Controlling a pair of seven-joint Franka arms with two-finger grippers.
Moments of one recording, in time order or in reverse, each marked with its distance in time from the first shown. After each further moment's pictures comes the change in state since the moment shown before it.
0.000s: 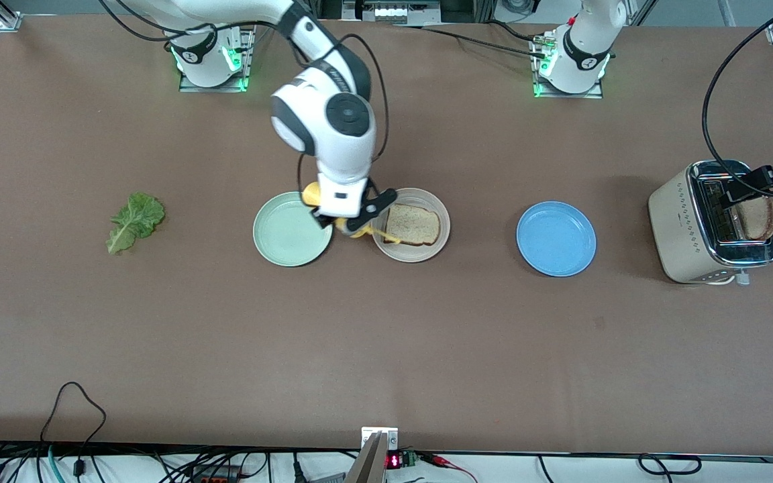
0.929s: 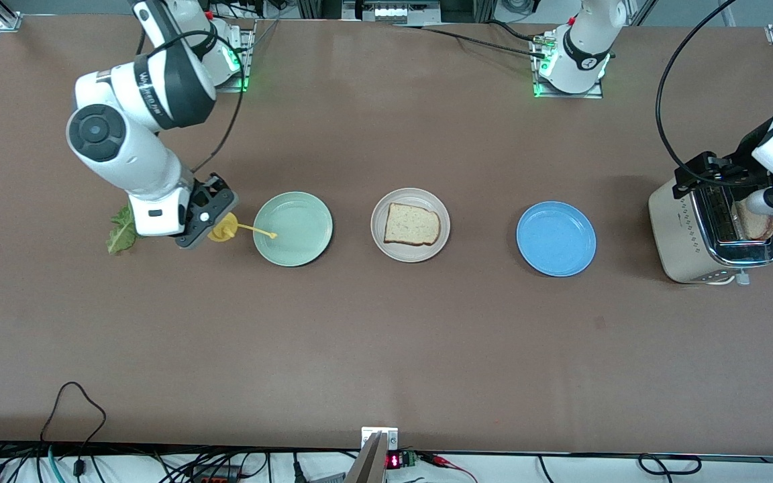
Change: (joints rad) left arm -0.005 -0.023 -0.151 -0.004 0.064 -0.008 -0.001; right arm -0.425 -0.307 0.001 -0.339 0.214 0.000 -0.748
